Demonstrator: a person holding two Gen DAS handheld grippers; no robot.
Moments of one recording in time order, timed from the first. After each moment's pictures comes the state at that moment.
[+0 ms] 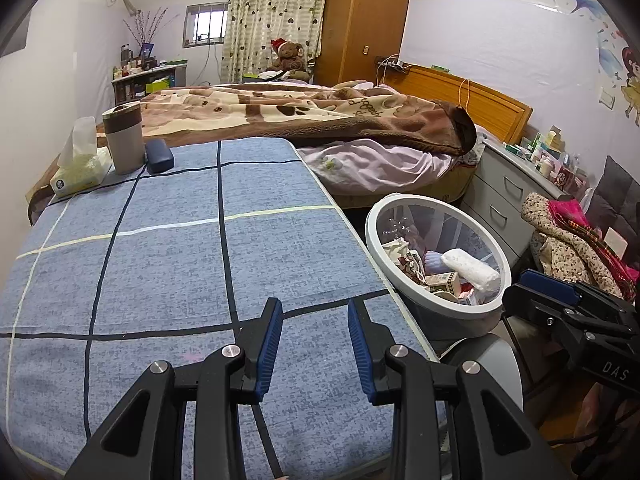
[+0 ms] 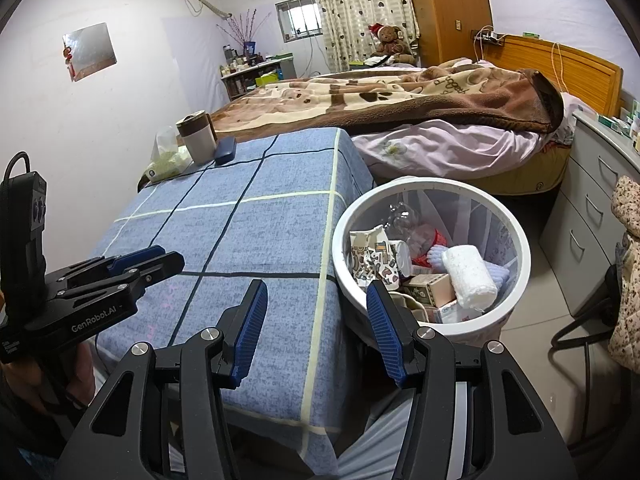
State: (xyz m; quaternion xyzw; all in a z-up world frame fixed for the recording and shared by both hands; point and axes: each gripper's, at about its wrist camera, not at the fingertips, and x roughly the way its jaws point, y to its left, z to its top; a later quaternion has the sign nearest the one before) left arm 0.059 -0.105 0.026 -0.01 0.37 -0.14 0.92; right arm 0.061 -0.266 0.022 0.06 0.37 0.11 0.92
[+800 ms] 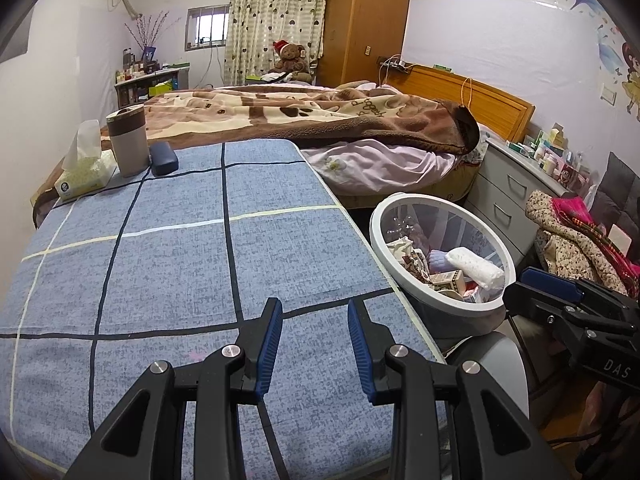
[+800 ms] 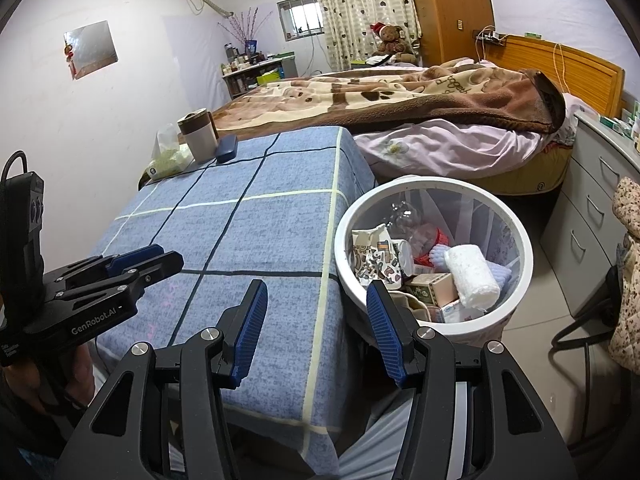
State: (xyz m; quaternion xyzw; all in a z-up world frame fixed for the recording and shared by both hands) left arm 0.059 -0.105 0.028 0.00 0.37 -0.13 0.92; right arm 0.060 -0.264 0.021 0.06 0.37 0.12 0.92
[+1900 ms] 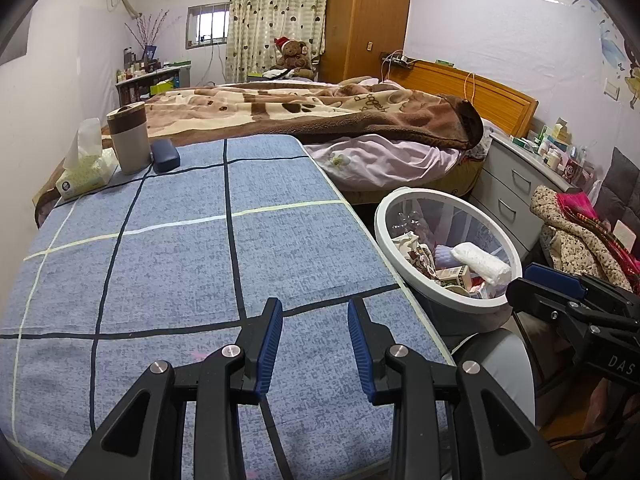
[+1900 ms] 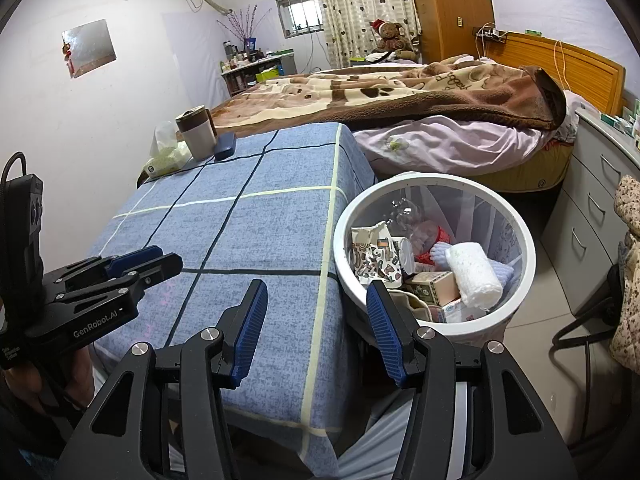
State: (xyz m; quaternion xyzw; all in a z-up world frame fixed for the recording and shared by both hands) left arm 0.061 -0.099 0.020 0.00 0.38 -0.13 0.92; right arm 0.060 -0.262 0.018 0.06 0.37 0.11 0.92
